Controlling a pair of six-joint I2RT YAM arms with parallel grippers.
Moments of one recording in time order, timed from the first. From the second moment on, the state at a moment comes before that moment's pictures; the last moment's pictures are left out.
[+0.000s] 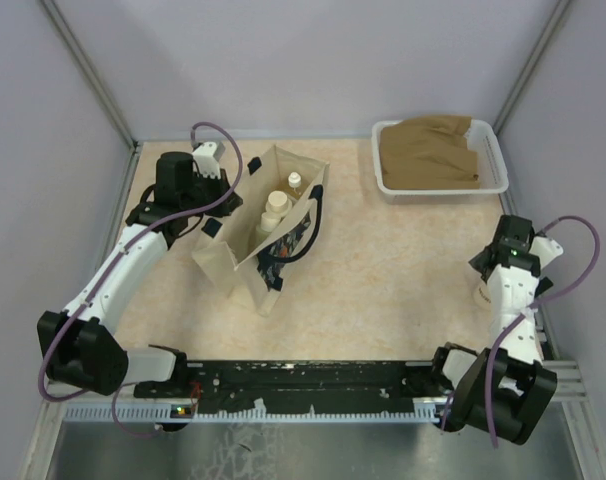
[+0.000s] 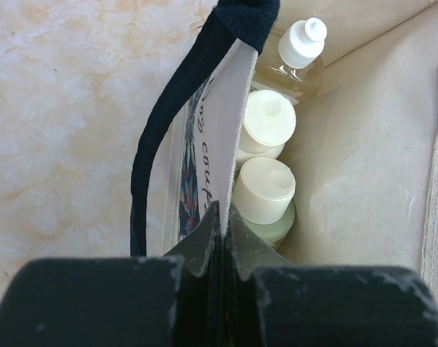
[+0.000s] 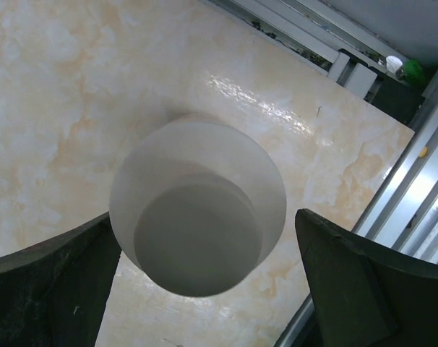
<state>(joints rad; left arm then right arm) -0.27 1.31 1.14 -0.35 0.28 -0.17 -0.38 1.03 0.78 -0.82 0.44 0.59</state>
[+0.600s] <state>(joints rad) -0.27 1.31 1.14 -0.35 0.28 -0.17 -0.40 1.08 0.75 -0.67 0.41 0.48</state>
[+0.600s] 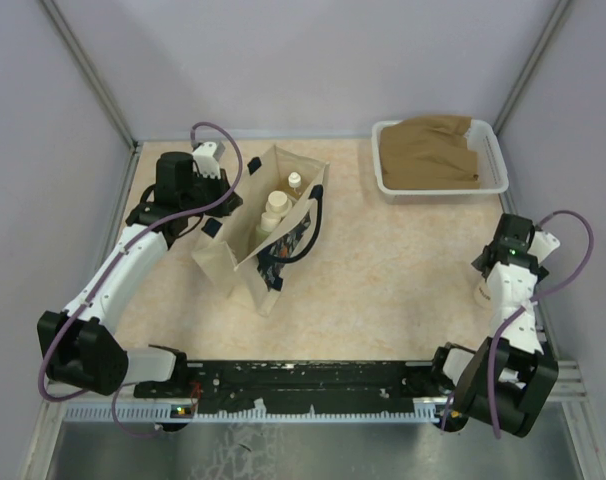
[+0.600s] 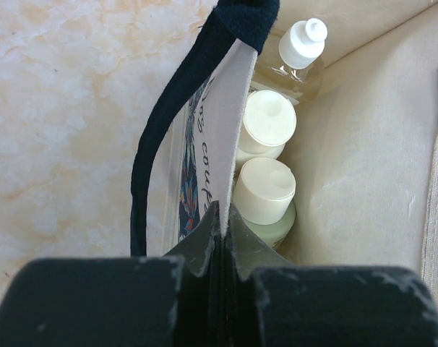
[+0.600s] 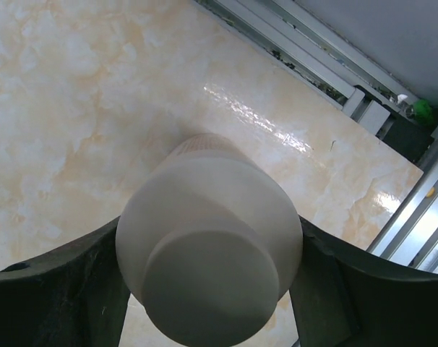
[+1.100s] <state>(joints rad) -0.27 1.31 1.14 -0.35 0.27 -0.17 -0.40 1.06 0.75 -0.65 0.29 0.37</state>
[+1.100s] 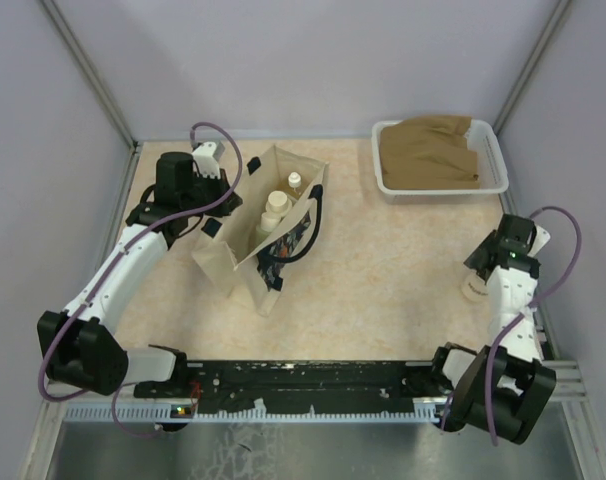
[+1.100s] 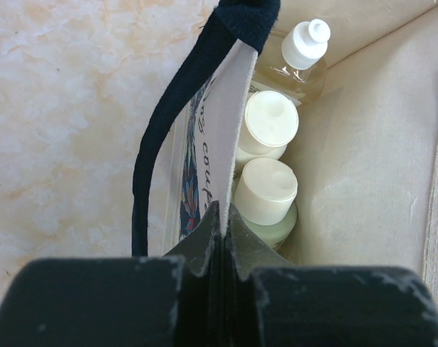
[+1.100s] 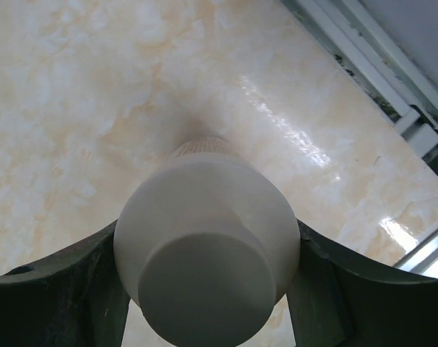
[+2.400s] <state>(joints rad) -0.26 1.33 1.20 -0.45 0.20 -0.14 0.79 1.34 1.44 -0.39 -0.21 0.18</state>
